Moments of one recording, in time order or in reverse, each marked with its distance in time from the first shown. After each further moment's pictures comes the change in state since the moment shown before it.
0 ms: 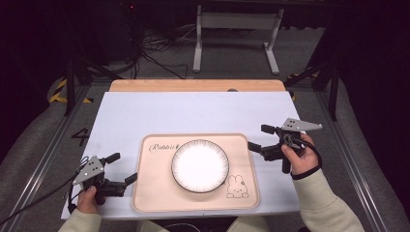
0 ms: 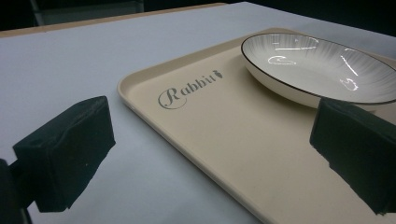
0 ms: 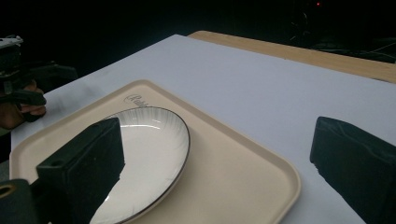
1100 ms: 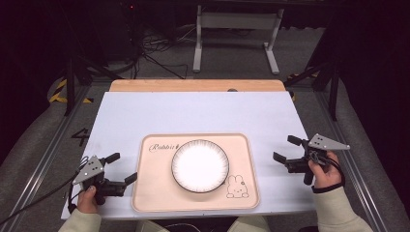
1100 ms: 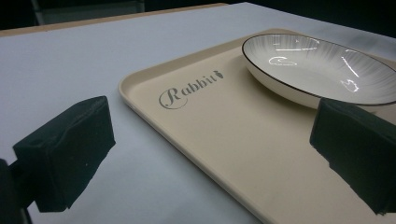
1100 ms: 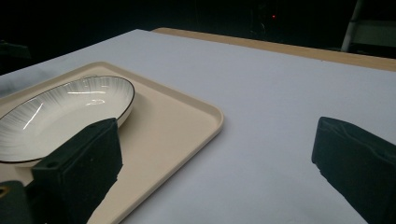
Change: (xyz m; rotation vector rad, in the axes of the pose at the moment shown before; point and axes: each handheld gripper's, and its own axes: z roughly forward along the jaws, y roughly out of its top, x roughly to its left) left arm 0.001 0.000 0.000 -0.002 0.001 -0.004; right arm -0.034 -0.061 -0.056 -0.056 -0.133 -0.019
